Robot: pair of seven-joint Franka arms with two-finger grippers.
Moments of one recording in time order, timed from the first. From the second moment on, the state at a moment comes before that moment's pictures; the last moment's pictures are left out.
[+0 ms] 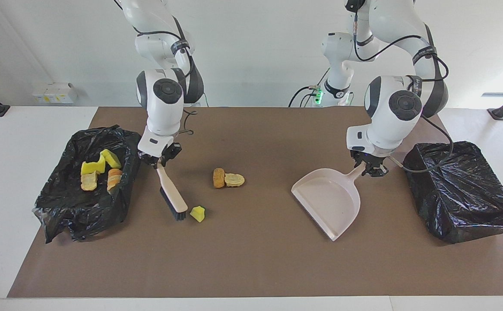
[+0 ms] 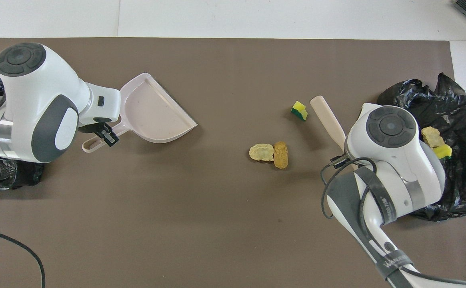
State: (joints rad) left arm -0.29 0.25 0.06 -1.72 0.07 1.82 0.98; right arm 0.05 0.19 0.16 -1.94 -0.45 2.03 -0.11
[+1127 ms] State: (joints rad) left arm -0.42 0.14 0.04 -2.04 0.09 2.07 1.05; right arm 0.10 0.17 0.17 -2.01 -0.03 1.85 -0.04
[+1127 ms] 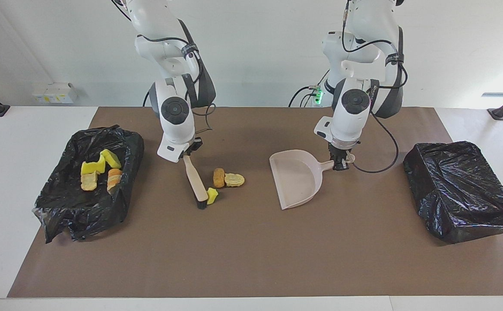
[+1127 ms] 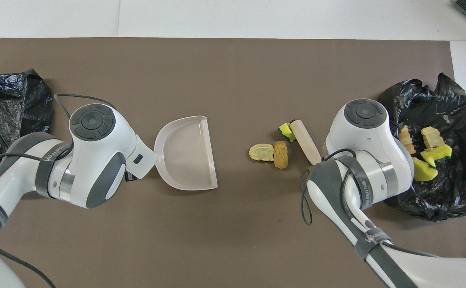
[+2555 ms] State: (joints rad) left arm -0.57 0.13 0.04 -2.08 0.09 2.15 0.90; right arm 0.36 0.11 0.17 -2.00 0.57 2.00 0.35
